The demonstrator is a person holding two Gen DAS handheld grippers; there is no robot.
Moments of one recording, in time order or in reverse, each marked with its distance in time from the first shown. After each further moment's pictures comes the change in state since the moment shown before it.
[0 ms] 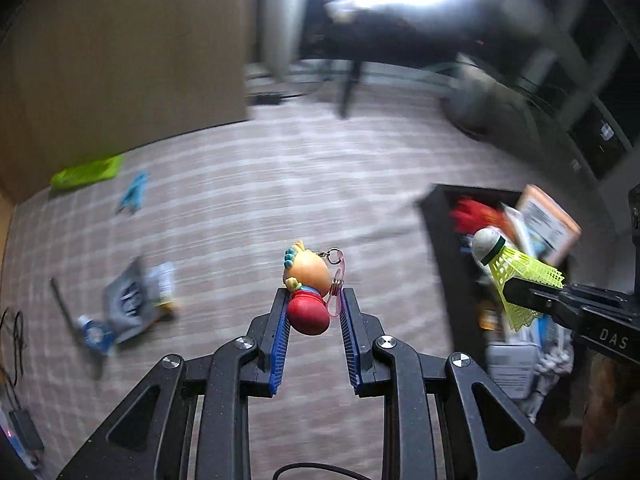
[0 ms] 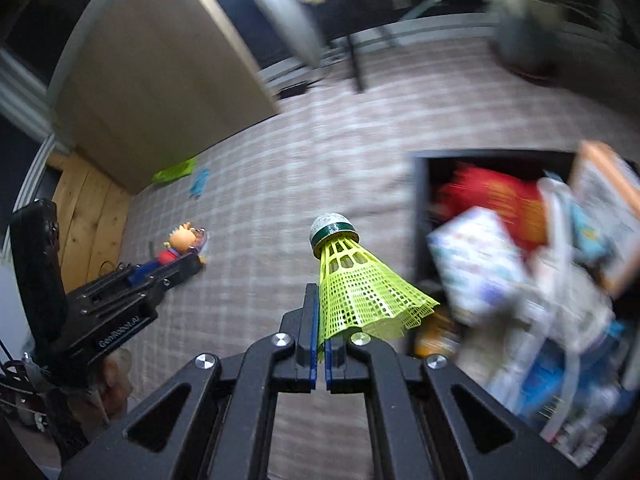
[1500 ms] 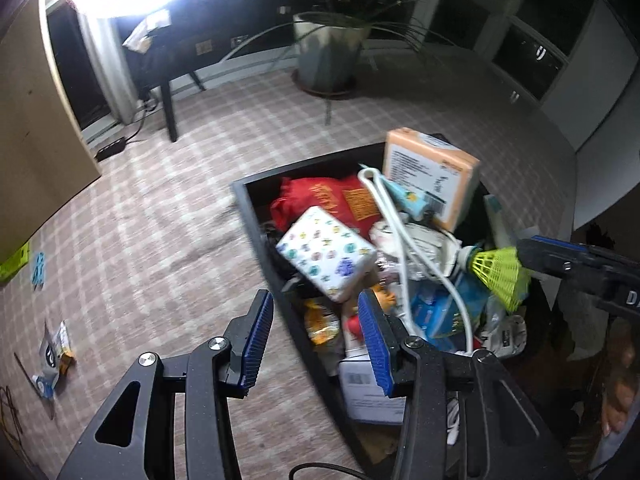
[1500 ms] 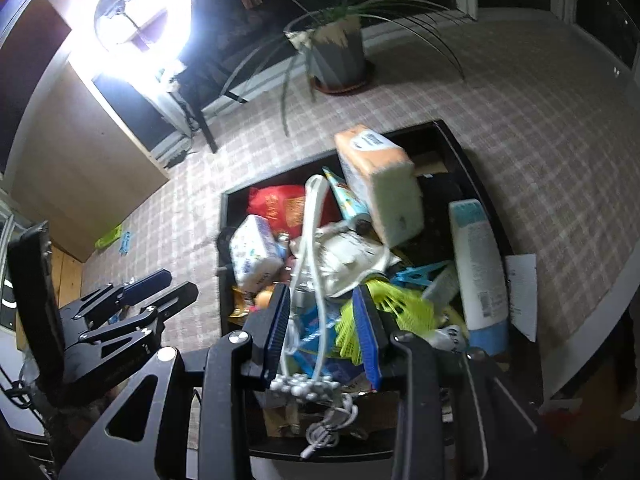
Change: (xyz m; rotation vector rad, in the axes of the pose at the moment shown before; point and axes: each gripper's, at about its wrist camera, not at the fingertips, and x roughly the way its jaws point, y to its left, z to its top) left arm 0.011 -0.161 -0.002 0.261 0.038 -0.095; right arm -0.116 -0.128 -0.040 0.198 -0.132 -0.180
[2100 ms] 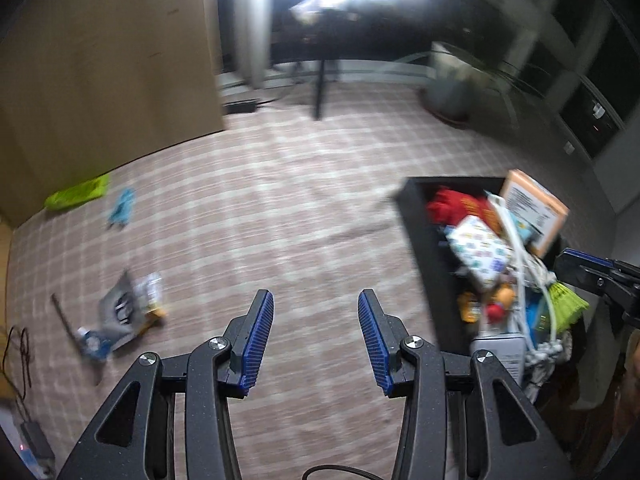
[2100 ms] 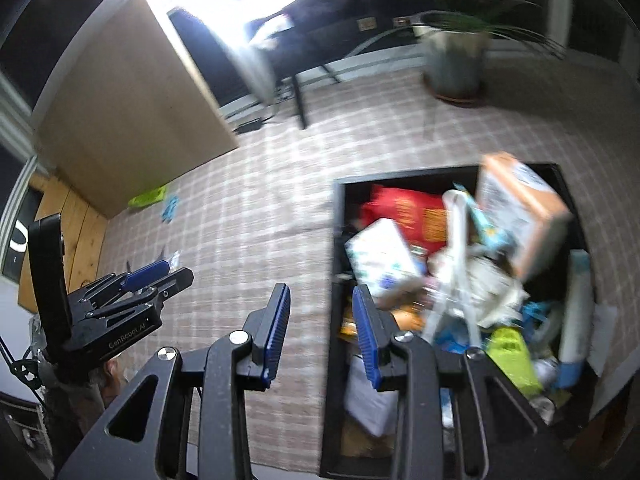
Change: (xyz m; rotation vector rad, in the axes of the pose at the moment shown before) left arm -0.030 0.149 -0.039 -0.239 -0.028 0.127; right arm 0.050 0.143 0.008 -0.223 0.066 0.090
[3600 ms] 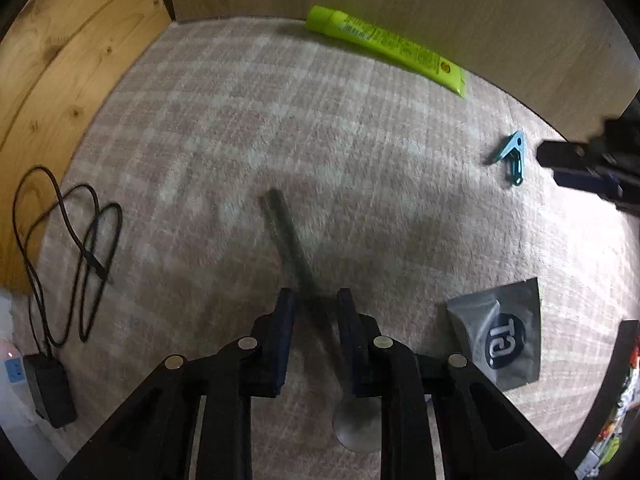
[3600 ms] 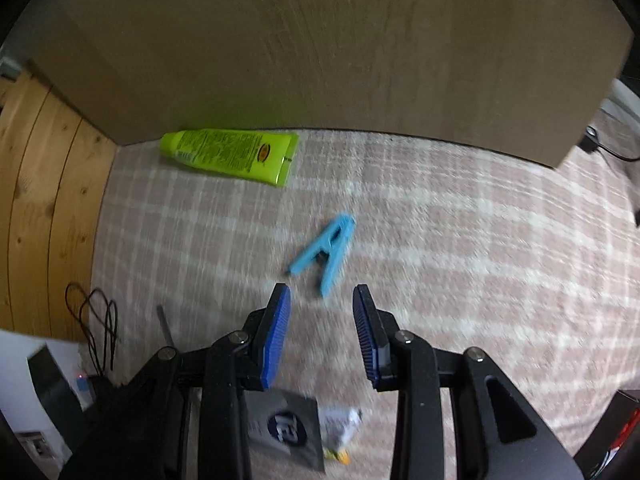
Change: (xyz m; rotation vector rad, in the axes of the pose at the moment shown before) left arm 0.076 0.298 -0.047 -0.584 0.202 0.304; right arm 0.312 0.306 0.123 -0.281 0.368 0.074
